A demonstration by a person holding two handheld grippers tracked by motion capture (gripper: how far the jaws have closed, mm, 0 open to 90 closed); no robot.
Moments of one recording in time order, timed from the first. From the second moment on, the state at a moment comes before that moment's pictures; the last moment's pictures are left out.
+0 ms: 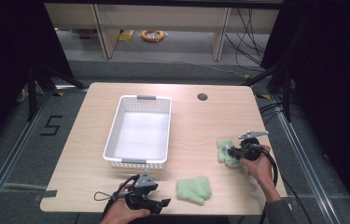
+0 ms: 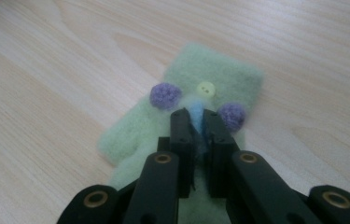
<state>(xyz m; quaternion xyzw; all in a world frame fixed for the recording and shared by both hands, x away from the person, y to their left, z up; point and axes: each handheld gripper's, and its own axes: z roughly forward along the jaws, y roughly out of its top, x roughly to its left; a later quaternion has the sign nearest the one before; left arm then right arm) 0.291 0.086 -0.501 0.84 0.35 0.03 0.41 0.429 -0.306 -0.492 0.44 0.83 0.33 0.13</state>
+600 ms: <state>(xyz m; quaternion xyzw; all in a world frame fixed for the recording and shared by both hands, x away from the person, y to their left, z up) 0.293 0.088 -0.500 0.83 0.36 0.03 0.42 0.405 -0.294 -0.458 0.40 0.82 0.37 0.14</state>
